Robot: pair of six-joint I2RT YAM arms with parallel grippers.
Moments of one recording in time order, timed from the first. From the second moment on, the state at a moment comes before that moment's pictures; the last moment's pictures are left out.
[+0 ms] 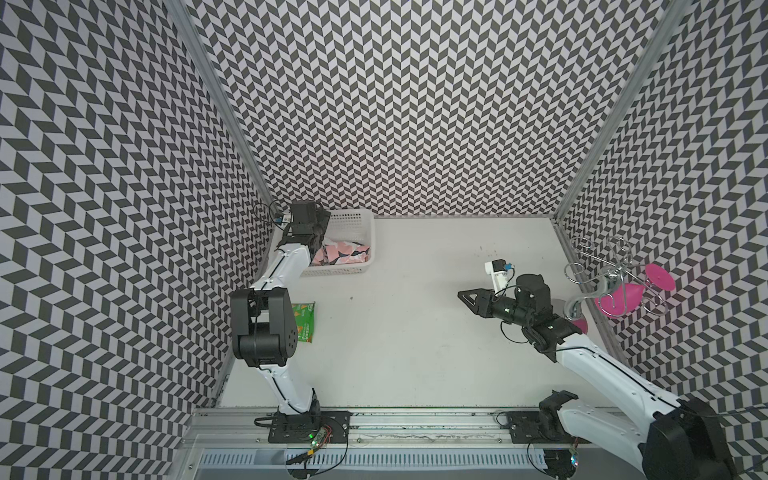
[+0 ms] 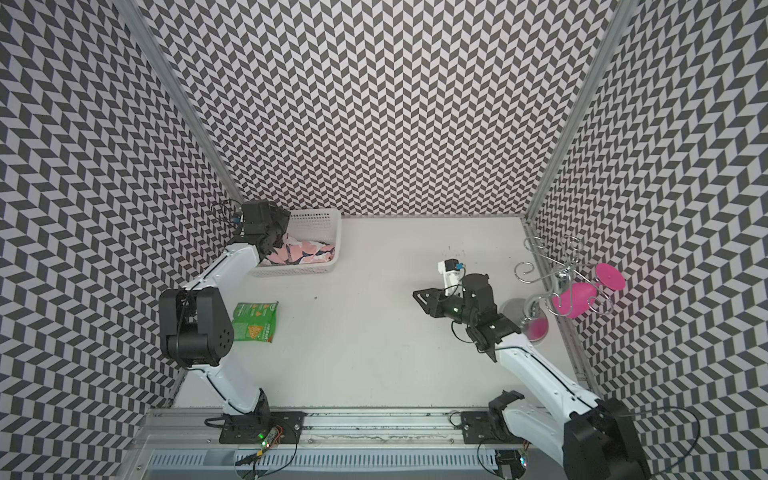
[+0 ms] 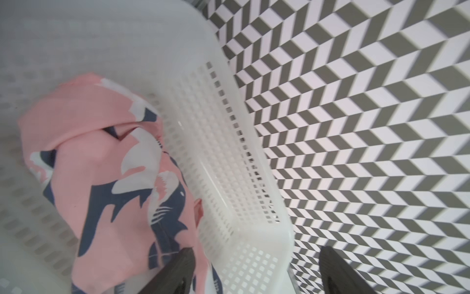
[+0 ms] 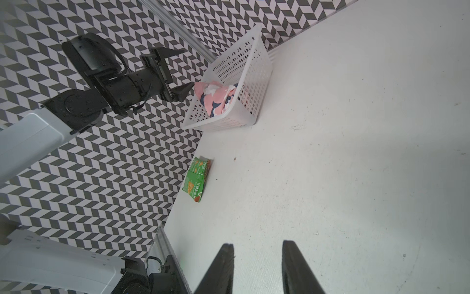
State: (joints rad) left arm 0.02 1.77 1.42 -0.15 -0.08 -1.17; right arm 0.38 1.06 0.57 0.06 -0.52 0.61
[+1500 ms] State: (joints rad) left arm -0.10 1.41 0.42 0.59 -0.33 -0.14; right arm 0.19 1.25 0.30 0.67 0.52 0.16
